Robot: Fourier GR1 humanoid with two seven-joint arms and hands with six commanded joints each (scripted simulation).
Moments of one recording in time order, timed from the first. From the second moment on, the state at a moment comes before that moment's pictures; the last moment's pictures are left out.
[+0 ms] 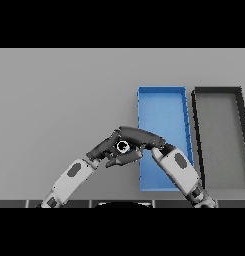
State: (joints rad) left arm -0.33 0.15 -0.58 -1.56 0.12 -0.22 -0.07; right arm -0.52 -0.14 0.40 -1.79 -0.25 0.57 0.30
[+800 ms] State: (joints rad) left arm -0.34 0.19 -0.56 -1.53 0.00 -0.29 -0.05; right arm -0.49 -0.09 0.40 -1.83 -0.30 0.56 0.34
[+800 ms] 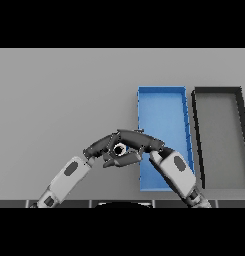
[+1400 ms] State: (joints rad) left arm -0.29 0.19 -0.56 -1.56 0.04 -0.26 0.07; right arm -0.55 -0.06 0.32 -1.84 -0.61 0.46 0.50
